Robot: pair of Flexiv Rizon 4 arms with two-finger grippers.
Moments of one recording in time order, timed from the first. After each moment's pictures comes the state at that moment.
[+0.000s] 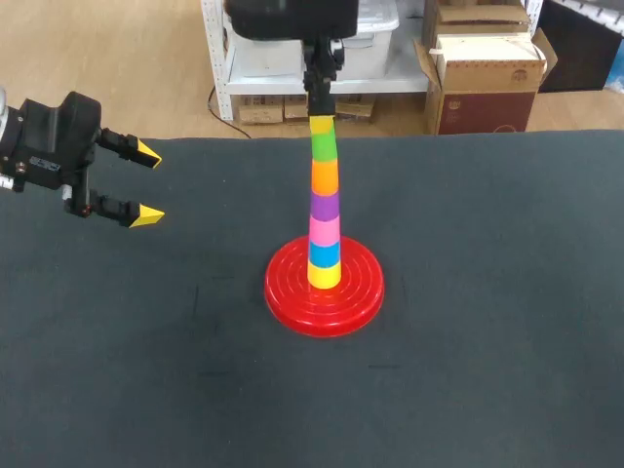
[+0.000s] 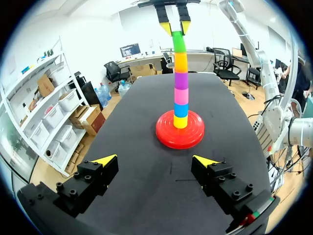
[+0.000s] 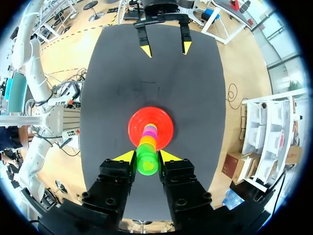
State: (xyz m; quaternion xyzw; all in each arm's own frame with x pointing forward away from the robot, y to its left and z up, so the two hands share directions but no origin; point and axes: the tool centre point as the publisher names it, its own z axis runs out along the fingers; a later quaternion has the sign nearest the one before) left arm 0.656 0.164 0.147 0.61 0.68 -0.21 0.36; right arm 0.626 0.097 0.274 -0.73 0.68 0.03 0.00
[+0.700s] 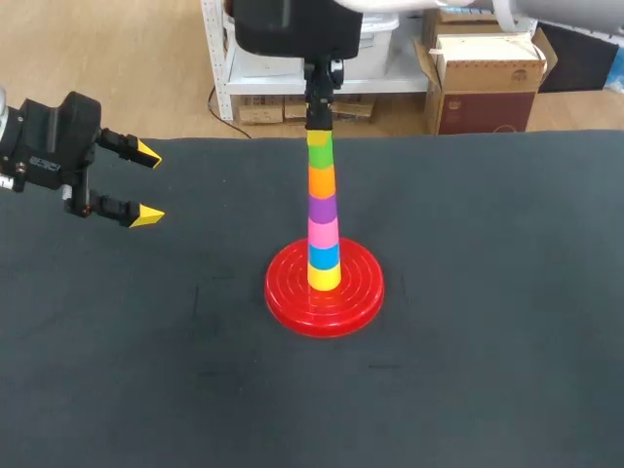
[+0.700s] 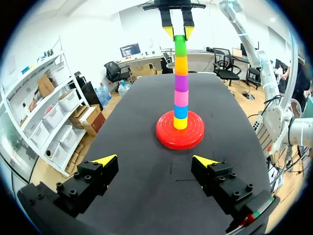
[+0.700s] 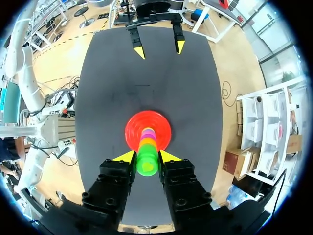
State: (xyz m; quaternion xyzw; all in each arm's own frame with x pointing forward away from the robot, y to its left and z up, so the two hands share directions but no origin) left arm 0.656 0.164 0.147 0.61 0.68 -0.21 0.36; right arm 0.623 0.101 0.261 -0.70 0.71 0.03 0.03
